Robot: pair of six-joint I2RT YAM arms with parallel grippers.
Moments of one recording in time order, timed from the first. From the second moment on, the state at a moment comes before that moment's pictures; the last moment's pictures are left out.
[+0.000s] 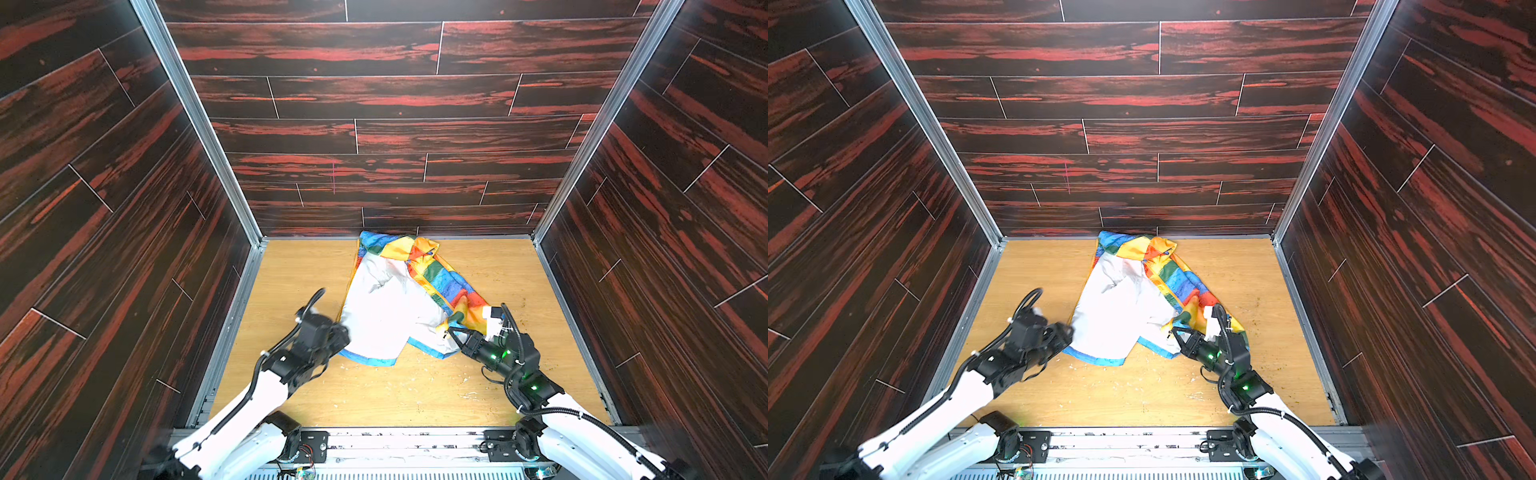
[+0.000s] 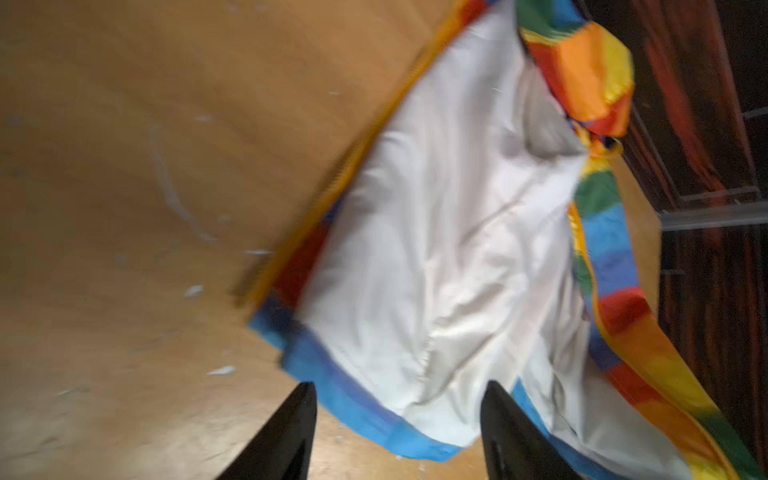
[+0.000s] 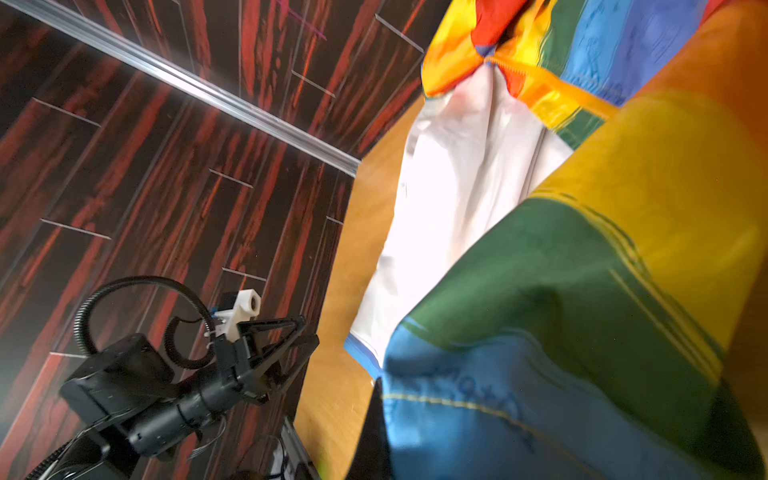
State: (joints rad) left arm -0.42 0.87 0.48 -0.41 -0.09 -1.03; right arm 0.53 0.81 0.23 0.34 -0.31 0.97
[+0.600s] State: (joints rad) left arm -0.21 1.08 0.25 0.03 0.11 -1.12; right arm 0.62 0.94 0.28 0.42 -0.32 0.97
